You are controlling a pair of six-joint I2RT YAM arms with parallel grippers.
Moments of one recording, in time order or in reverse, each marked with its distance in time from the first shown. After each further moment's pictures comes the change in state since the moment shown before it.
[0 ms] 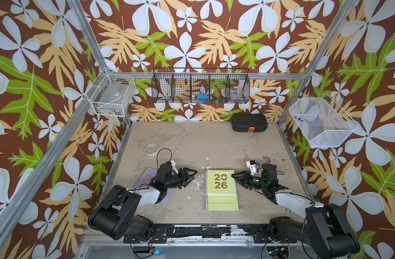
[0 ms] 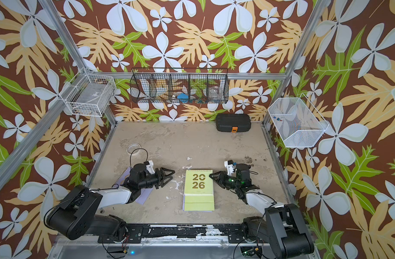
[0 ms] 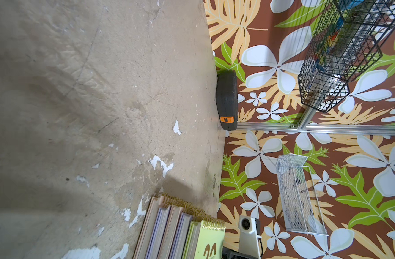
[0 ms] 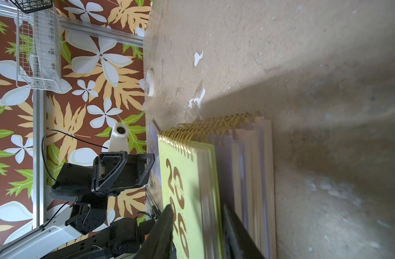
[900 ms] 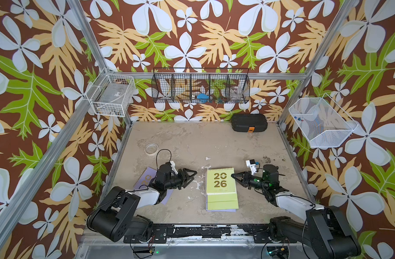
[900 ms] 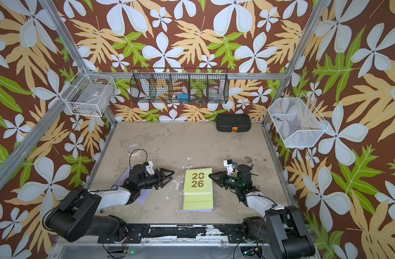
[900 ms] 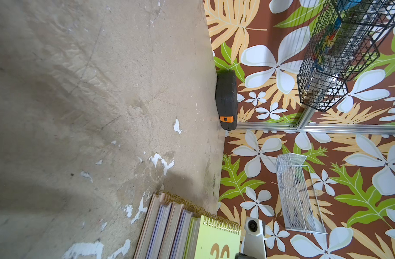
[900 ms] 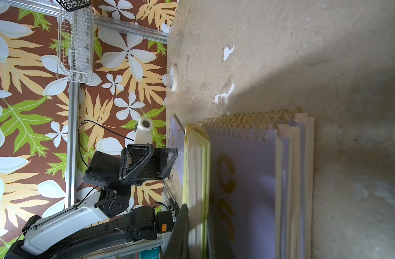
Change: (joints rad) left arm 0.000 -0.014 -0.018 0.005 0.000 0.000; right arm -0.001 -0.021 -0.043 0.156 -0.092 0.097
